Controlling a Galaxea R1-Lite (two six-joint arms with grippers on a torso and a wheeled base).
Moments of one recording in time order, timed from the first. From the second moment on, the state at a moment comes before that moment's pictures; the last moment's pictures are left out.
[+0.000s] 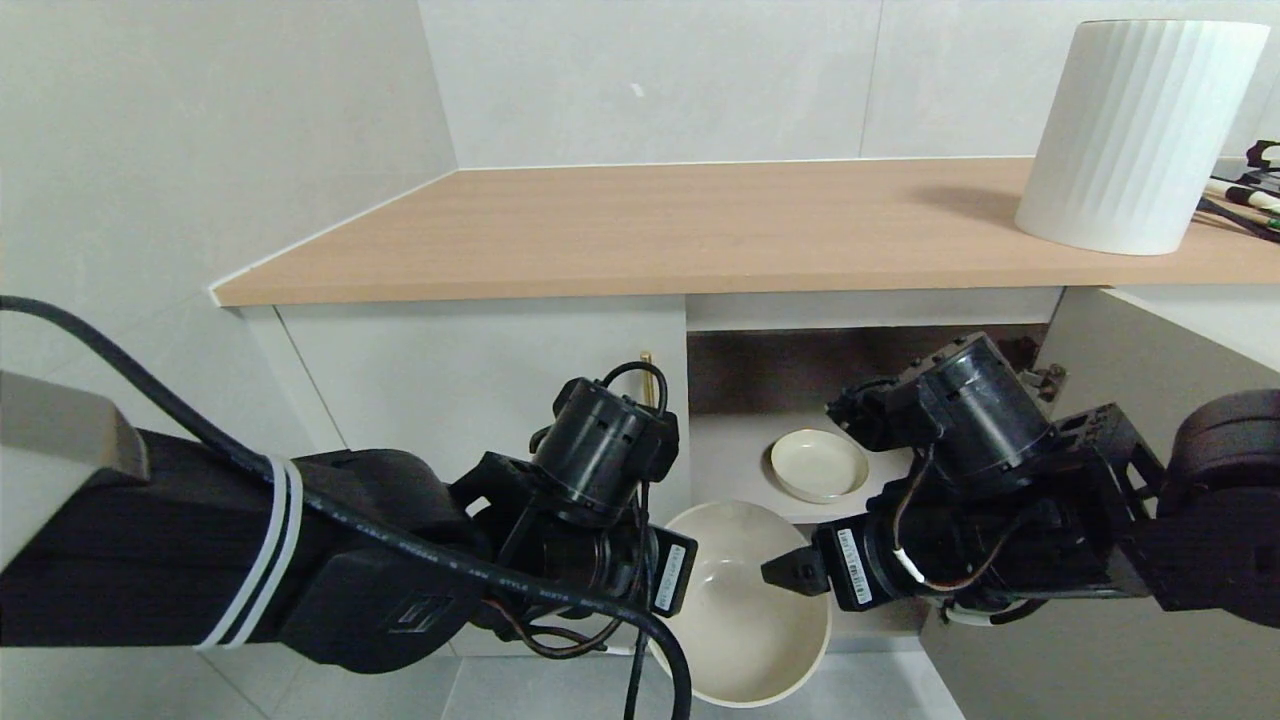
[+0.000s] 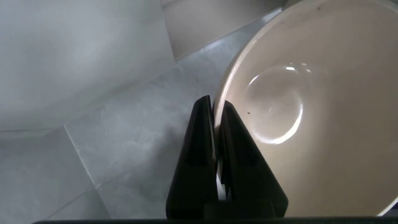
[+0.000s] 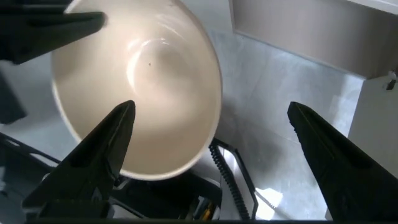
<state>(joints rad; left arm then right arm) -0.78 1.88 -1.05 -0.03 0.18 -0.27 0.77 1.71 -1.06 0.15 -0.10 0.37</state>
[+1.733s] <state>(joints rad) -0.79 1.85 -1.05 -0.04 0.21 -0.28 0.56 2.00 -1.23 0.08 -0.27 0.57</state>
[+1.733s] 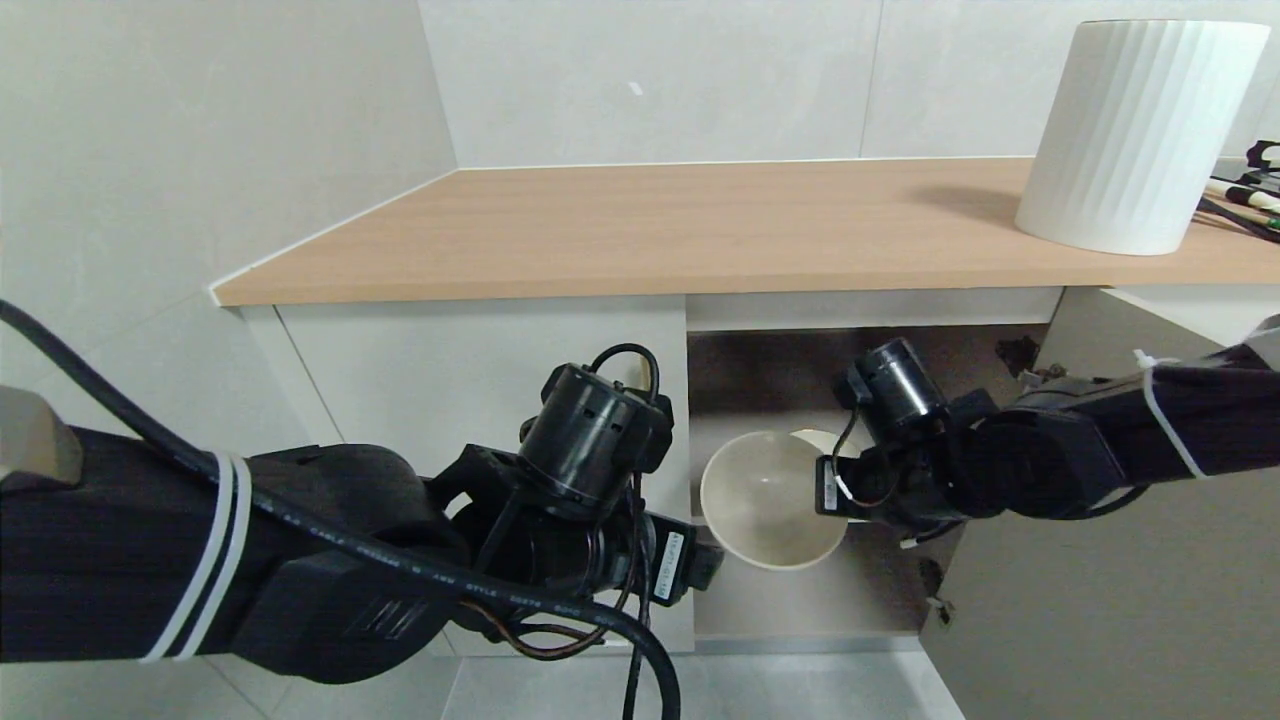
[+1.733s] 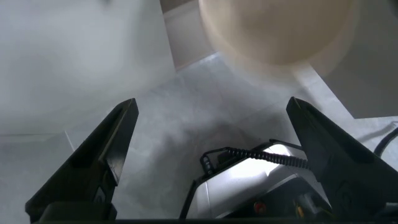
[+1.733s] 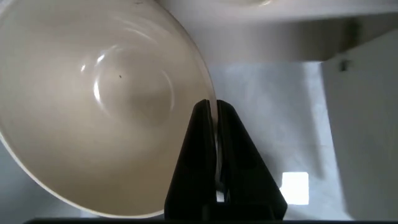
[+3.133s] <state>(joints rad) -0.79 1.85 -1.05 -0.05 0.21 -0.29 0.33 2.44 -1.73 0.10 -0.41 0.69</state>
